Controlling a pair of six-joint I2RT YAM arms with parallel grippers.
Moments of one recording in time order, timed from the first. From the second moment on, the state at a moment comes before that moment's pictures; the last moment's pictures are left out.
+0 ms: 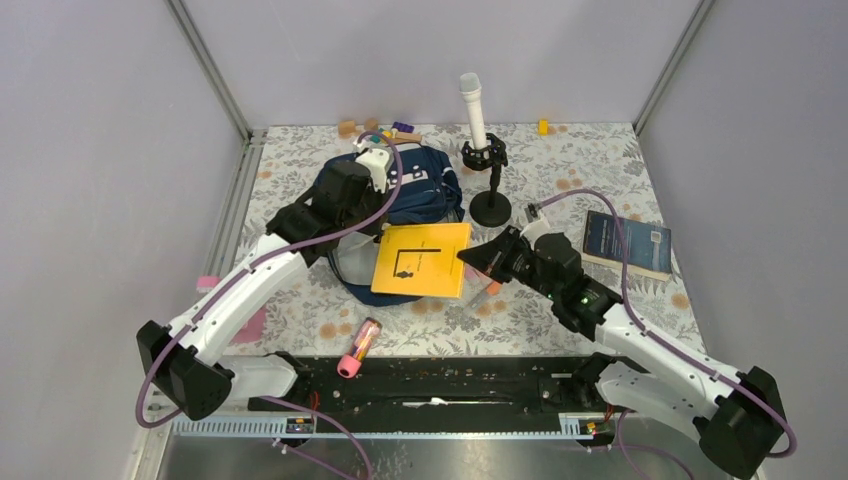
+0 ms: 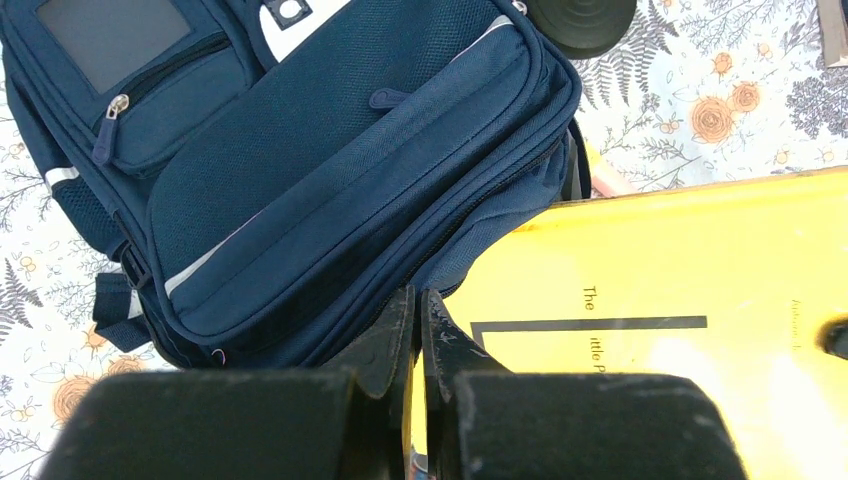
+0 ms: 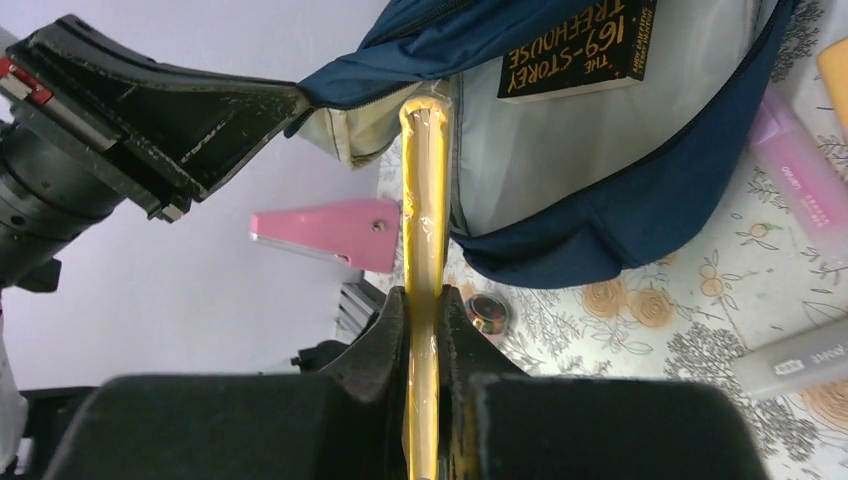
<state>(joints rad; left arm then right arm) -0.61 1.25 1.25 -0.65 -0.11 -0.20 0.70 0.90 0.60 0.03 -0.11 1.06</state>
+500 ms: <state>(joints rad) -0.60 1.24 1.25 -0.63 -0.09 -0.20 0.75 1.04 0.42 0.33 0.10 1.26</state>
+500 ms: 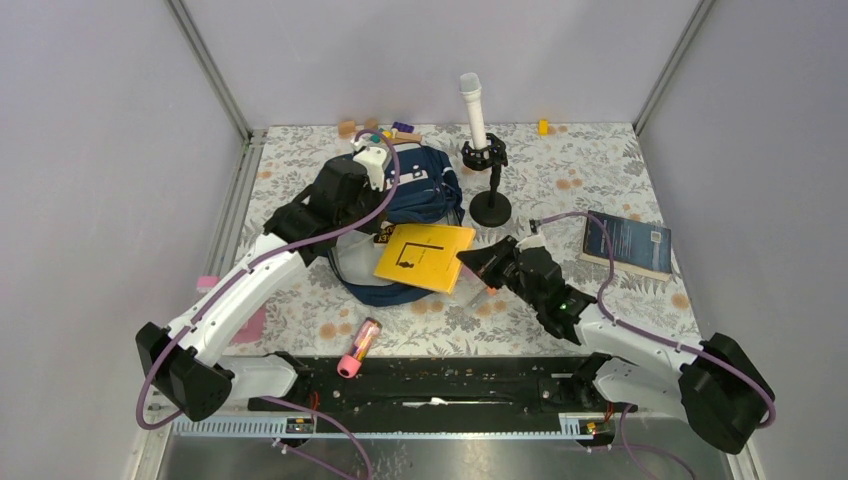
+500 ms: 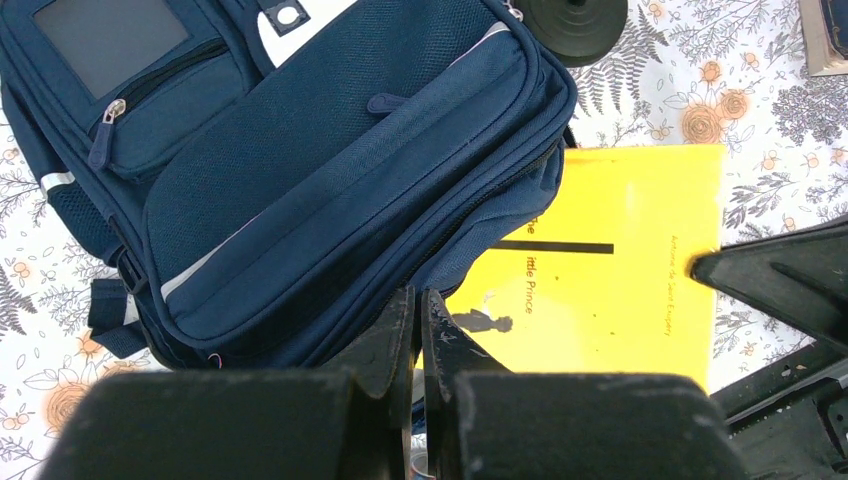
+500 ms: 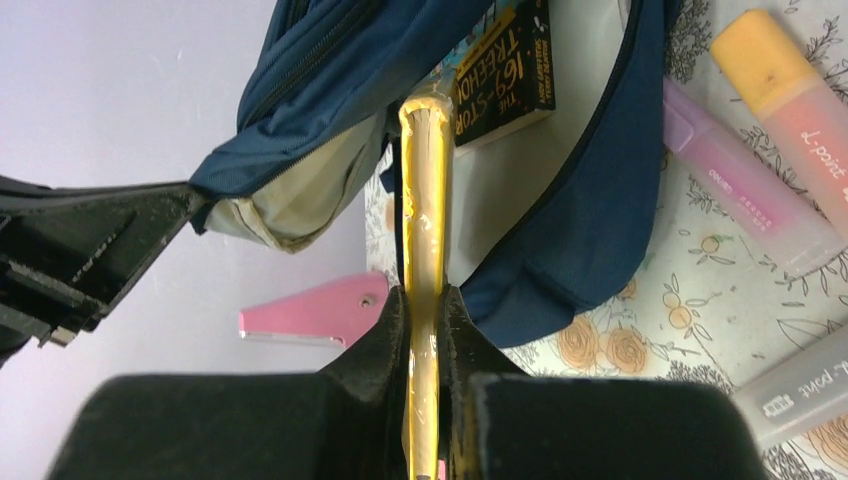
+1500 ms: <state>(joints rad) -0.58 1.24 1.25 -0.63 -0.06 -0.20 0.83 1.40 0.45 0.69 0.42 1.38</state>
